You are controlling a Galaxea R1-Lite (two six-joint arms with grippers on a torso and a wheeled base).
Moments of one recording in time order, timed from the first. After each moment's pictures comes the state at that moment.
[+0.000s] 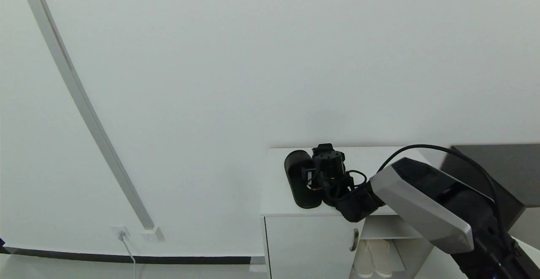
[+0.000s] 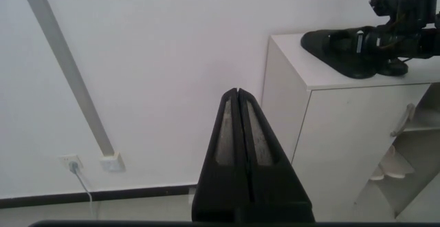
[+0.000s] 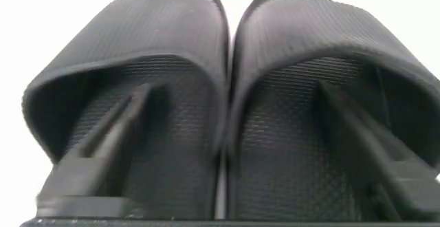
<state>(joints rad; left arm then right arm) 0.00 0.00 0.00 0.00 -0.03 0.02 0.56 2.63 -1.63 -0.72 -0.39 0.17</state>
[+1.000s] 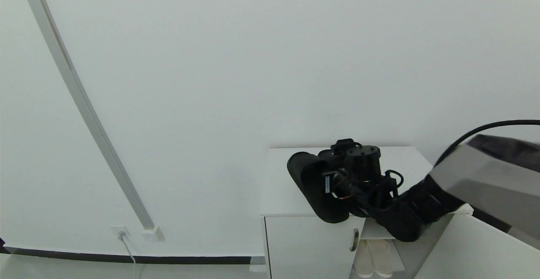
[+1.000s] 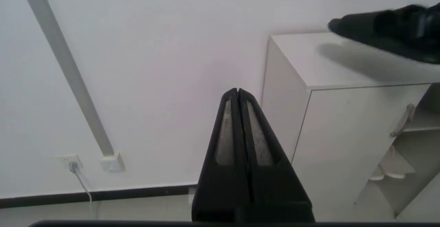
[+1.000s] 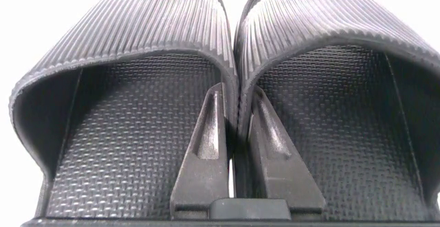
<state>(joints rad) 0.00 0.00 0.00 0.00 -0.03 0.02 0.60 2.17 -1.01 -0.85 -0.25 0.17</state>
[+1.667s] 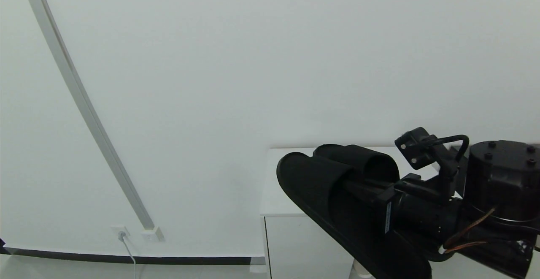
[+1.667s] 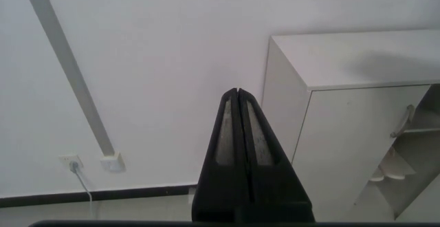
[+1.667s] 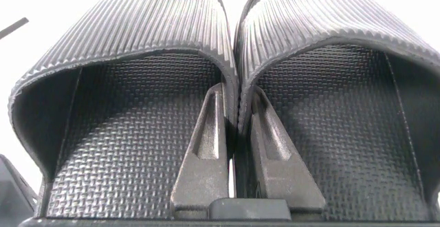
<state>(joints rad) 0.00 0.00 0.00 0.00 -0.03 0.02 0.78 1.53 -0.58 -0.76 -0.07 0.17</state>
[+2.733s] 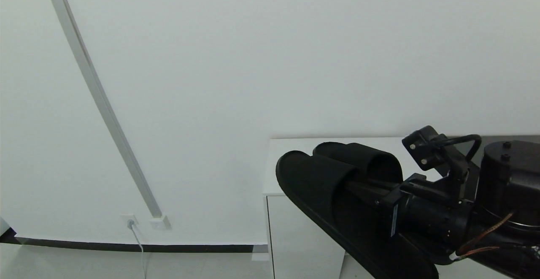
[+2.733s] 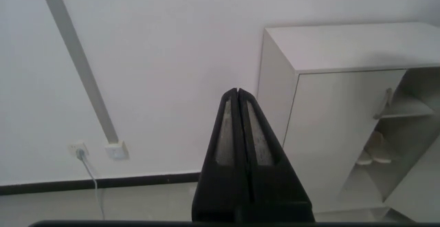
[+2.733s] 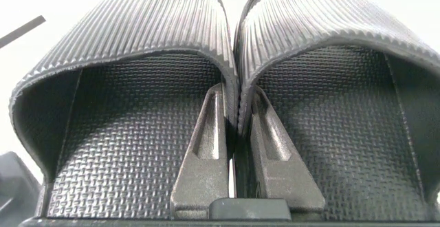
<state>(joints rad) 0.00 0.00 0.00 0.00 -0.03 0.01 0.80 1.50 -0.57 -0.76 -0.07 0.17</state>
